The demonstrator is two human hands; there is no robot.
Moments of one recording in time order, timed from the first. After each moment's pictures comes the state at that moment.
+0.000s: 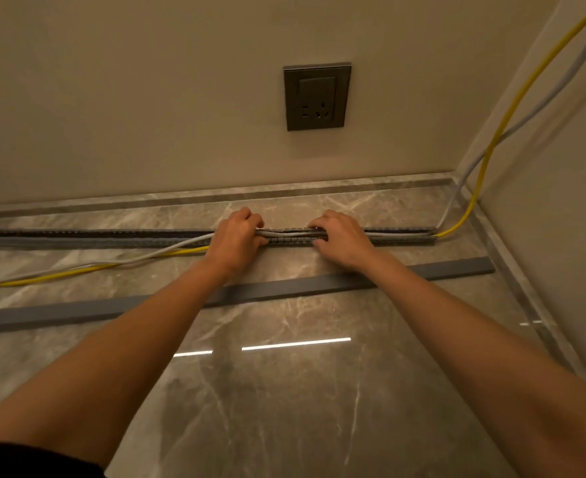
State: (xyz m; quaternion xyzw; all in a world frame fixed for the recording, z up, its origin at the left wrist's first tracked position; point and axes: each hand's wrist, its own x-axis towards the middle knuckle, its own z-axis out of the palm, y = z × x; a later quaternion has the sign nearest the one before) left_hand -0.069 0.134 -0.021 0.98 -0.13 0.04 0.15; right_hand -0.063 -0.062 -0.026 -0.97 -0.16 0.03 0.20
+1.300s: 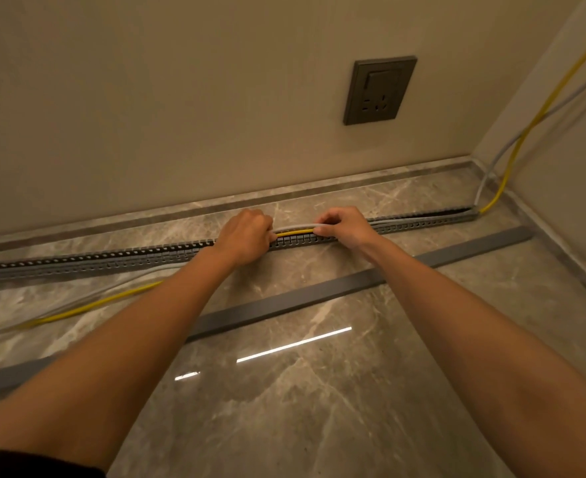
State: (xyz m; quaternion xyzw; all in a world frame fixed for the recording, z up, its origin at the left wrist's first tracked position) left_hand -0.033 0.242 -0.016 0.96 -0.23 -0.07 0.12; right_hand -0.053 0.054 -0.031 -0.86 0.10 0.07 0.50
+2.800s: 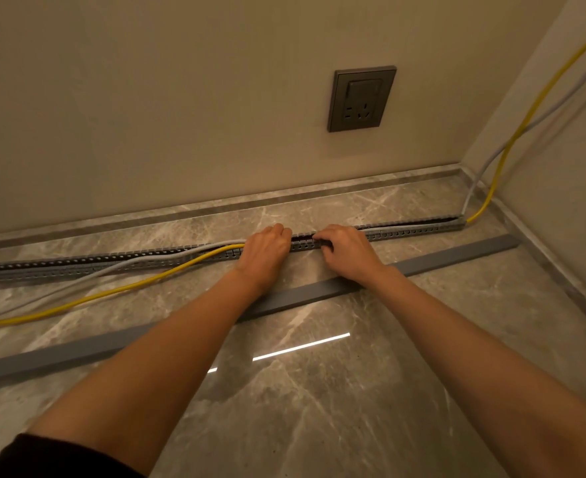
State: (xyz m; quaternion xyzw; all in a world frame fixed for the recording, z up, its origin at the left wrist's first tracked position) left_hand -0.071 0.191 -0.026 0.96 -0.29 0.03 -0.01; right_hand -0.090 0.032 -0.030 -0.98 -0.08 -0.02 0.19
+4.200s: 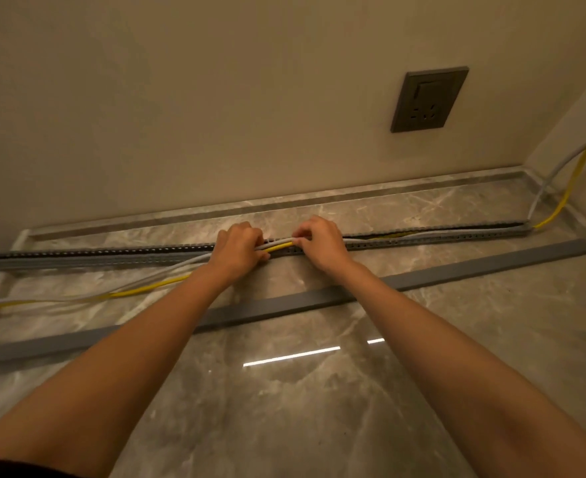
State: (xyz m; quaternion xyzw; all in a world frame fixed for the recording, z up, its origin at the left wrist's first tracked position) left_hand -0.062 0.323 -0.013 0.99 -0.12 -0.06 0.10; right_hand -0.068 0.163 -0.027 -0.94 -0.04 -0.01 0.35
